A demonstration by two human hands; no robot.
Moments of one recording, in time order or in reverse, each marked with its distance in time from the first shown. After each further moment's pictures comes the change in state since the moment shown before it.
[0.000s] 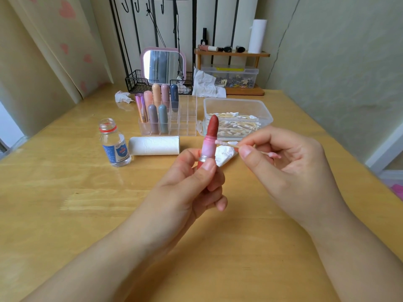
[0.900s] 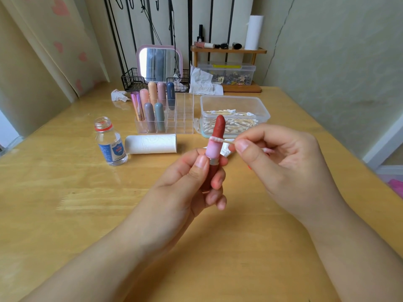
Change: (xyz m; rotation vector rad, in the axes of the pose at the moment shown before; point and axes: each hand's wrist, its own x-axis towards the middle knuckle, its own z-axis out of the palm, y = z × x) left_hand 0.000 -0.004 0.001 0.003 -0.033 -0.001; right_hand 0.000 0.000 -0.001 0.064 -0.031 0.018
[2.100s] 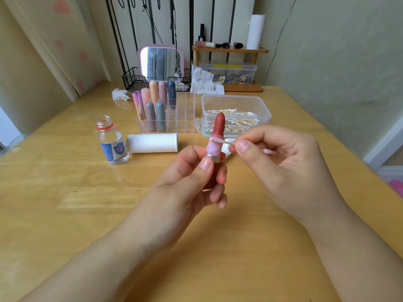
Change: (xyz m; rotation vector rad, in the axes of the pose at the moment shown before) left_hand -0.001 0.000 -0.002 0.043 -0.010 0.053; right_hand -0.002 0.002 0.002 -0.002 0.002 0.006
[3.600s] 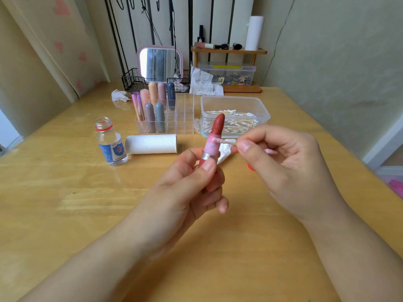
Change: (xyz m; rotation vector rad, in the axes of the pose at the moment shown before) left_hand 0.002 0.002 0.002 -0.111 -0.020 -0.078; right_hand 0.002 -0.002 -0.003 0.001 0.005 -0.003
